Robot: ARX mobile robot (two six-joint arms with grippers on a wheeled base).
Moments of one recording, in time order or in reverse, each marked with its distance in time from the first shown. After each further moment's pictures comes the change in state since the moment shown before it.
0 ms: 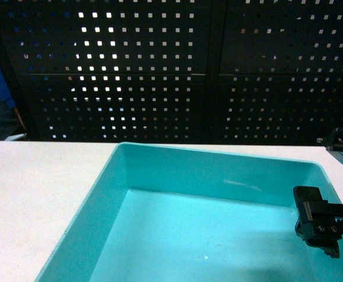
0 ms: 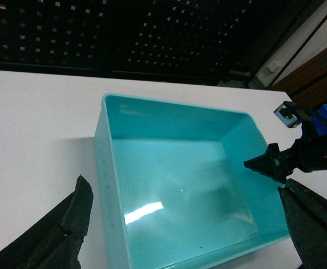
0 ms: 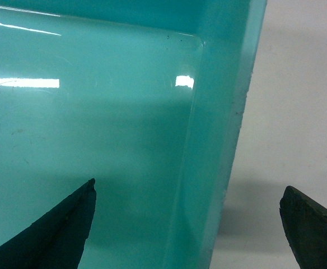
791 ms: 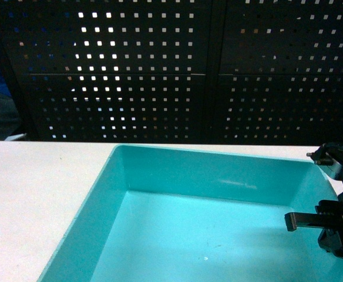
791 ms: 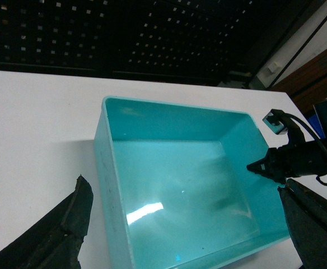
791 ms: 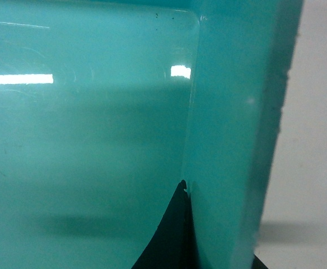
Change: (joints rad) left arm 0.000 0.000 0.000 0.000 0.000 0.000; right arm 0.027 0.084 0.014 0.027 0.025 0.050
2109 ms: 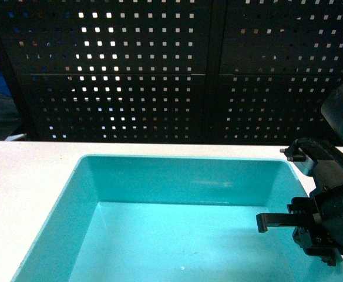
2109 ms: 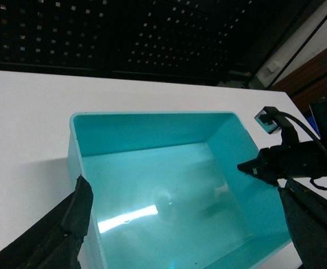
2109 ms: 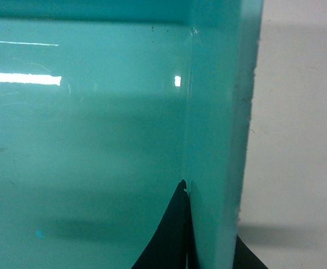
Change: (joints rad) left arm 0.000 0.000 0.000 0.000 0.000 0.000; right arm 0.092 -0.003 0.004 0.035 0.016 0.031
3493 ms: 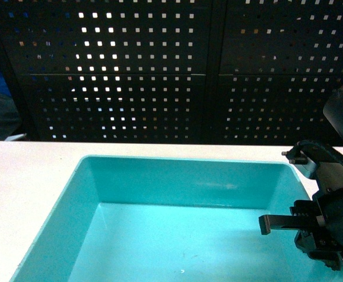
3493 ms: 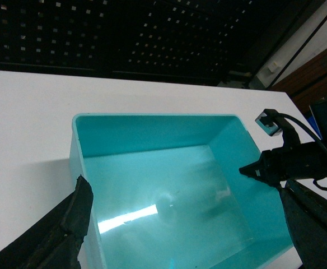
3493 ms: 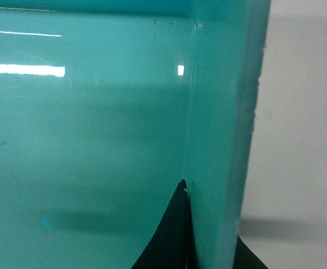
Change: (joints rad) left arm 0.000 0.000 0.000 0.000 0.000 0.000; right arm -0.008 -0.001 0.012 -0.062 -0.027 0.003
